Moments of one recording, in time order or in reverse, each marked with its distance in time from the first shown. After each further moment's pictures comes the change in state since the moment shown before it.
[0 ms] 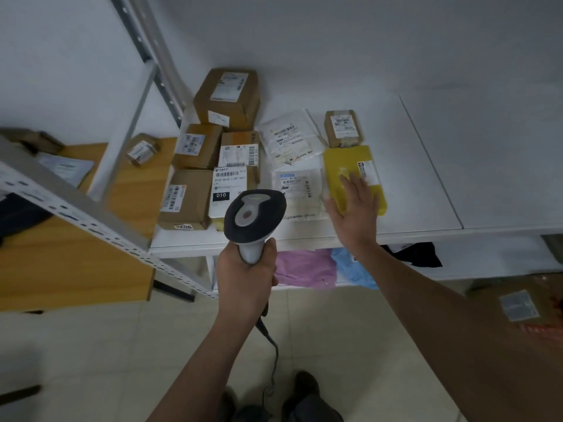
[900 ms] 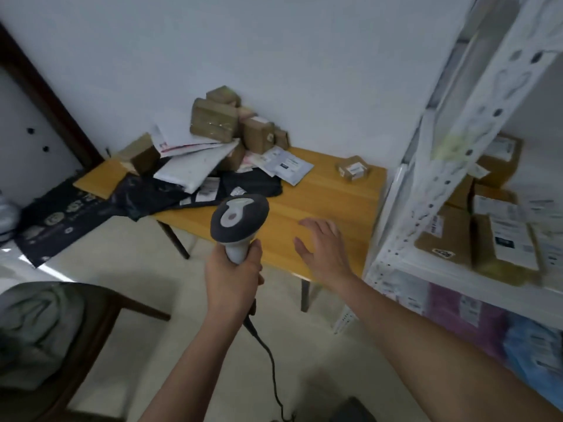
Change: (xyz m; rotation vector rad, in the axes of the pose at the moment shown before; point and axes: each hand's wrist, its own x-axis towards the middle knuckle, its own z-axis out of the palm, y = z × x) left_hand 0.006 -0.114 -0.501 -0.143 0.547 -0.071; right_hand -0.200 -0.503 0.228 0.175 -0.351 -0.673
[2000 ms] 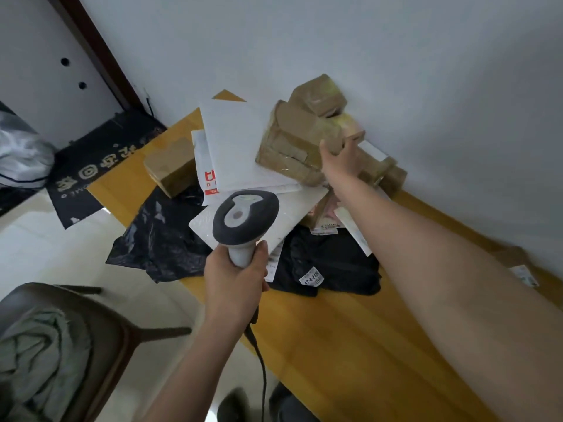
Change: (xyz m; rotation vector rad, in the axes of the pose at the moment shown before) left_hand 0.462 -0.013 -0.002 0.023 0.155 -0.212; right_hand 0.574 -0.024 0.268 0.337 -0.174 0.639
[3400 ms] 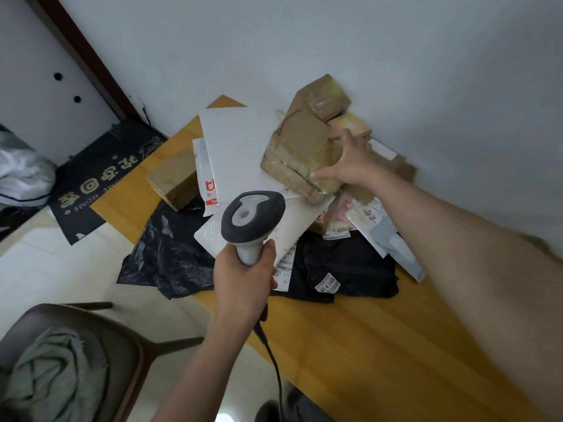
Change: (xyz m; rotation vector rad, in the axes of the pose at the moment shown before) left_hand 0.034 0.007 -0.007 0.001 -0.069 0.000; right_hand 0.018 -0.005 -0.025 -0.268 -0.301 -0.269
